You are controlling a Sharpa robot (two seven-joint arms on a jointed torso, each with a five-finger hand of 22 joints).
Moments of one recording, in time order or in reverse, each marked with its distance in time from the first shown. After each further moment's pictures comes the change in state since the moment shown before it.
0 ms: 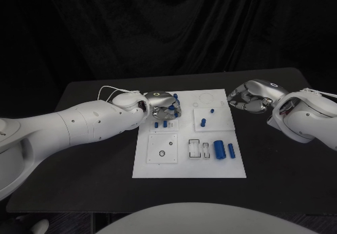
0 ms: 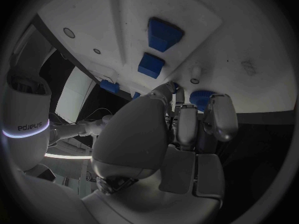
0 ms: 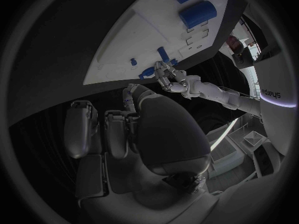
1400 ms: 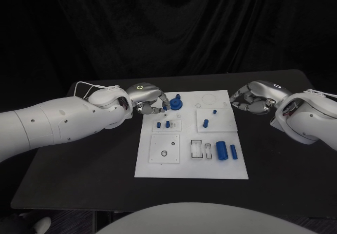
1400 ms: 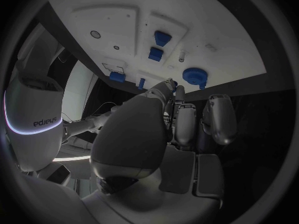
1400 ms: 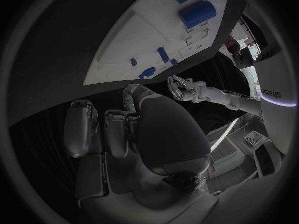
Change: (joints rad) left arm 0.063 -0.235 -0.003 0.240 -0.028 -0.086 -0.008; left_hand -0.013 -0.010 0.033 -0.030 0.001 0.056 0.046 0.003 0.011 0.092 -0.015 -0.012 0.012 0.020 -0.014 -0.009 -0.034 0.000 0.021 -0.014 0.011 0.000; right arm 0.000 0.001 0.000 -0.008 0.006 0.015 -0.001; right_hand 0.000 0.000 0.000 0.000 0.000 0.000 0.000 0.000 0.000 0.000 0.000 -0.004 0.000 0.000 0.000 -0.011 0.000 0.000 0.000 0.000 -0.010 0.000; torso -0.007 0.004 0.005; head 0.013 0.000
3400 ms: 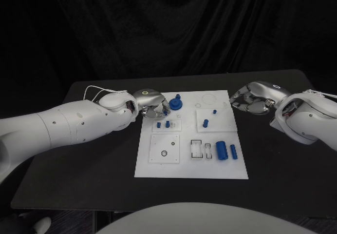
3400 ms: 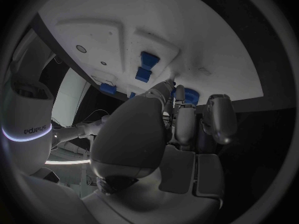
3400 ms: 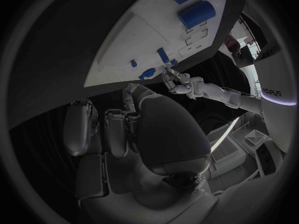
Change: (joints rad) left arm -0.053 0.104 0.003 -0.142 -0.019 0.042 -0.042; left_hand -0.013 -0.006 -0.003 0.008 -0.004 0.003 0.003 -0.011 0.000 0.008 0.005 -0.016 -0.013 -0.007 0.000 -0.006 -0.018 0.000 0.000 0.000 -0.007 0.000; right arm -0.003 0.006 0.000 -0.007 0.011 0.008 0.001; right_hand 0.000 0.000 0.006 -0.006 0.000 0.000 0.000 0.000 0.000 0.000 0.000 -0.014 -0.001 0.000 0.000 -0.019 0.000 0.000 -0.004 -0.004 -0.024 0.000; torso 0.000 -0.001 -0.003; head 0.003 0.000
